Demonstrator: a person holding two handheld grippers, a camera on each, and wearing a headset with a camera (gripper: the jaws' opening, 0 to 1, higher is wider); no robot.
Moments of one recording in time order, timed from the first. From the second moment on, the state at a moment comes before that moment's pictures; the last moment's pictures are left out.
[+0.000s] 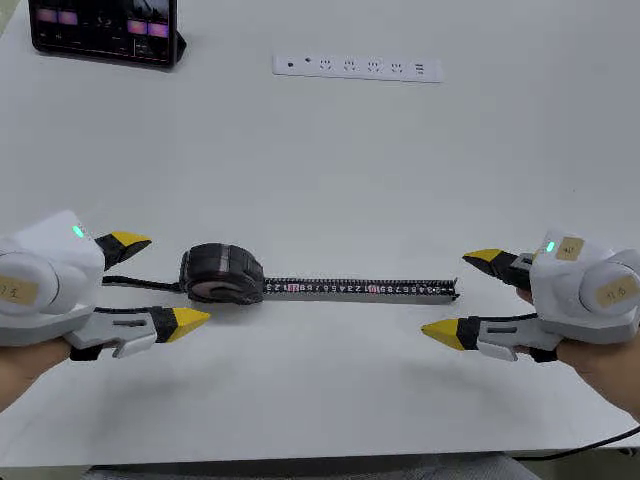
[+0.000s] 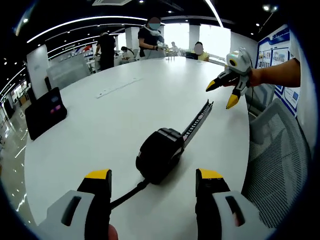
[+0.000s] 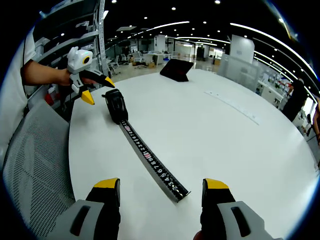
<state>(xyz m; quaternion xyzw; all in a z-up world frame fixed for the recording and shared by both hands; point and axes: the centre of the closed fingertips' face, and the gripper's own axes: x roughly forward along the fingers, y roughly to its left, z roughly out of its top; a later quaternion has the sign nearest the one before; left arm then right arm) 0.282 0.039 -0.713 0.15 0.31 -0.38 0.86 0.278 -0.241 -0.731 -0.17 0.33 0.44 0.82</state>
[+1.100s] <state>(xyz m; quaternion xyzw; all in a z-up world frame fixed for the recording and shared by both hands) 0.248 0.052 -0.712 0.07 0.30 -0.35 0.89 0.253 -0.244 -0.722 -0.15 0.32 0.41 0.84</state>
